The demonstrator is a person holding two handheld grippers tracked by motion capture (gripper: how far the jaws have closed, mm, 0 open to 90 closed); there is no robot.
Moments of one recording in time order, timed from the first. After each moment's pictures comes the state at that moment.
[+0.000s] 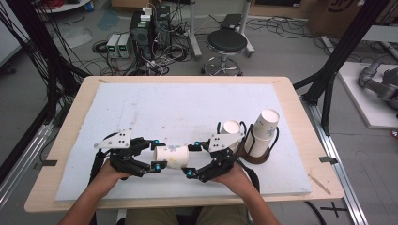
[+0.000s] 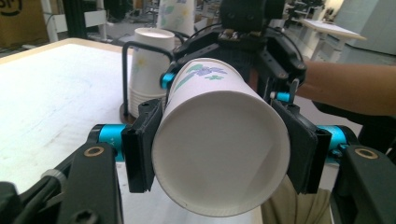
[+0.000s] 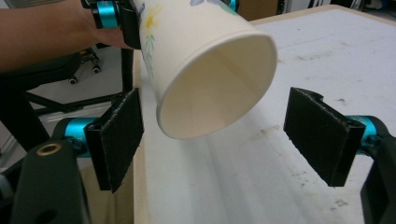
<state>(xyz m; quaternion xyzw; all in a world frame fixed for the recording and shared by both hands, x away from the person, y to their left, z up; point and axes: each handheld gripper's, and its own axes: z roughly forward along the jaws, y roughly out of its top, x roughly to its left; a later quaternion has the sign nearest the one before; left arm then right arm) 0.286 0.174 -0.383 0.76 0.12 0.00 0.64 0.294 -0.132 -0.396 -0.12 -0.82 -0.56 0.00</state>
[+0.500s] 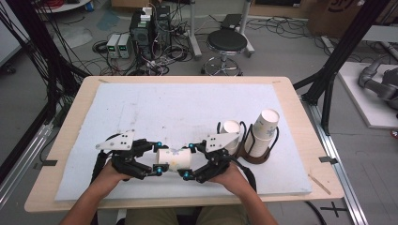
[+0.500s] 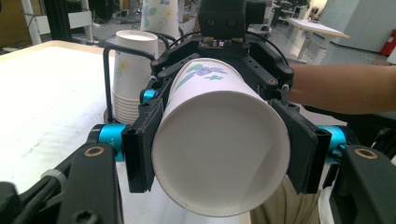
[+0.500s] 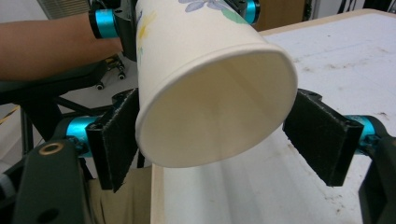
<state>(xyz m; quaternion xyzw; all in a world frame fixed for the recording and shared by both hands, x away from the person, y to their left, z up) 0.284 0.169 -0.382 0.76 0.10 -0.02 0.64 0.297 -0.124 -0.400 -0.09 -0.81 -0.58 0.04</state>
